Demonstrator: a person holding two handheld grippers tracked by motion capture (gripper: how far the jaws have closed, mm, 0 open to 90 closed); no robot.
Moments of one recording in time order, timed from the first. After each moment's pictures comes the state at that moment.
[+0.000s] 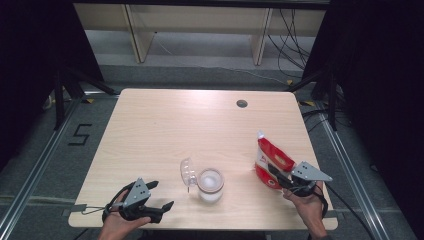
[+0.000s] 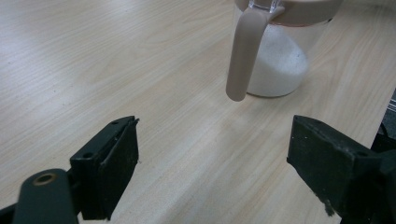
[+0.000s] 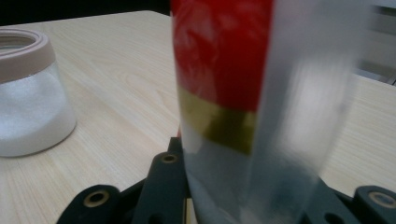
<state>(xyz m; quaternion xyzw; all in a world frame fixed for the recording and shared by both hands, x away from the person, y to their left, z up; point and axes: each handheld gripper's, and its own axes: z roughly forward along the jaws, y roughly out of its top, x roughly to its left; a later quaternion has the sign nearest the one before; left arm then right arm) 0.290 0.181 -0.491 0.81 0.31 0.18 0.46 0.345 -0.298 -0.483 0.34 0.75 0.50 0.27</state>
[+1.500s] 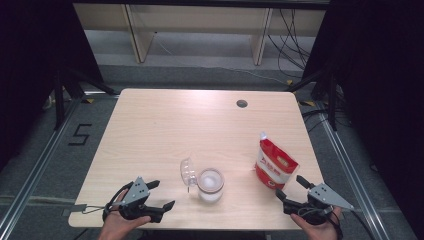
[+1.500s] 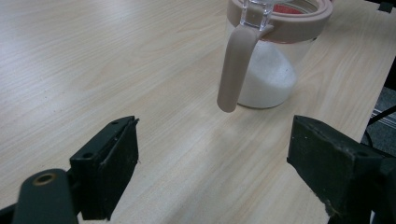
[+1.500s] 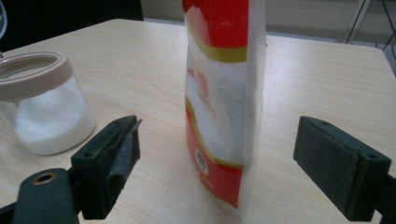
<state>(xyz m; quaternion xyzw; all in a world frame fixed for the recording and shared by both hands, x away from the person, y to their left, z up) 0.291 0.180 -0.487 0.81 0.31 0.16 0.48 0.275 -0.308 -0.471 0.43 0.70 0.50 0.28</state>
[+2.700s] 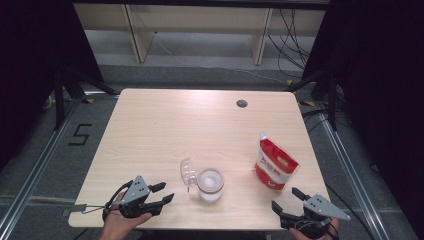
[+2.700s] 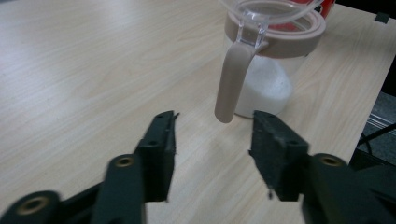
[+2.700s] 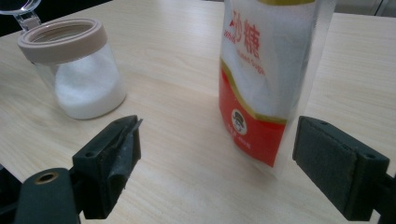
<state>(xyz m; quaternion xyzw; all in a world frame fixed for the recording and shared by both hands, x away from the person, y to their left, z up) 0.287 0.174 -0.477 0.80 0.32 0.16 0.49 0.247 -0.295 -0.477 0.45 0.72 0.48 0.23</state>
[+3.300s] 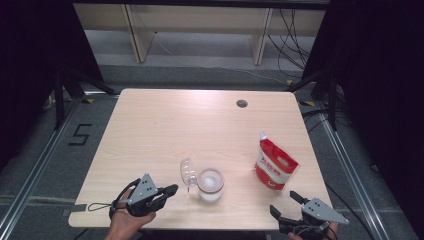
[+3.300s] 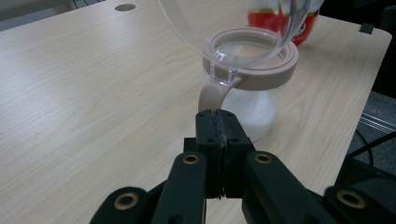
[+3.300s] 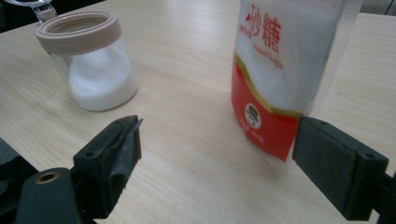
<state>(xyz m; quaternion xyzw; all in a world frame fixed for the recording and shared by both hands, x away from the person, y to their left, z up) 0.289 0.154 -0.460 0.80 0.29 0.17 0.49 0.242 -0.292 -0.479 0.42 0.73 0.48 0.24</state>
